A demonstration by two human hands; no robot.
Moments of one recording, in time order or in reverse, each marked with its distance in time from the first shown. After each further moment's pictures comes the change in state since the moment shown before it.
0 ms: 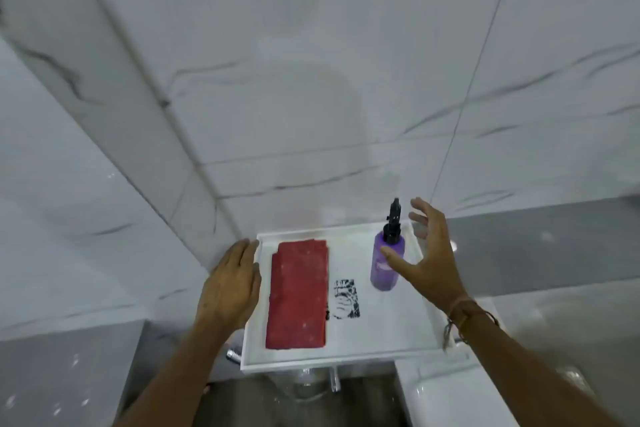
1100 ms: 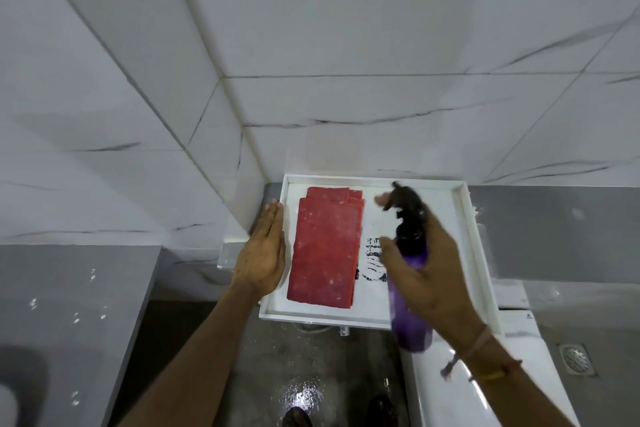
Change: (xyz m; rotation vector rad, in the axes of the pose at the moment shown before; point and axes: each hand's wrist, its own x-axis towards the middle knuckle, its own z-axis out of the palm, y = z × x) left_hand -0.009 -0.038 0.089 -0.221 -0.106 -0.056; right_hand -0.034 -0.060 0.067 0.118 -0.203 0.112
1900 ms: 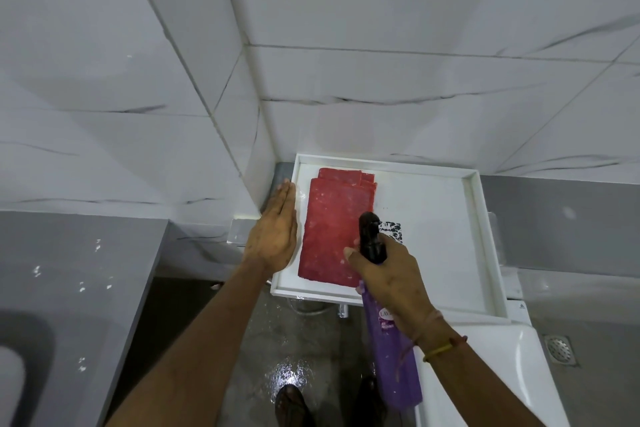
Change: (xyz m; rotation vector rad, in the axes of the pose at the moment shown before) left_hand 0.000 -0.004 0.001 -0.010 -0.049 -0.022; right_hand -0.022 0.021 0.058 -0.137 -0.150 0.615
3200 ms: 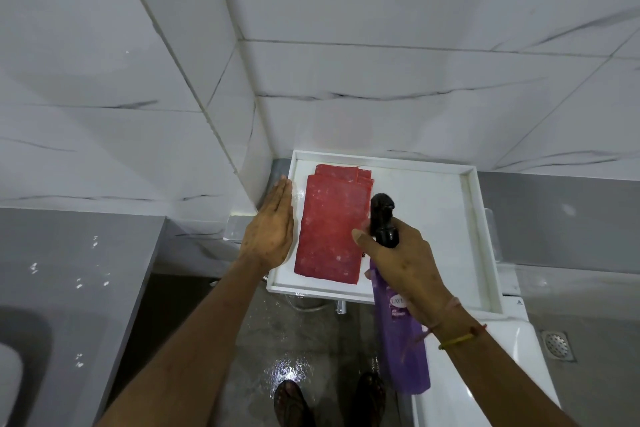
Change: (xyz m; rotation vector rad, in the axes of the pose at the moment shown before) left_hand -0.001 -0.001 0.000 0.014 0.003 0.006; right_hand 0.002 -0.012 -0.022 0.006 0.016 -0.080
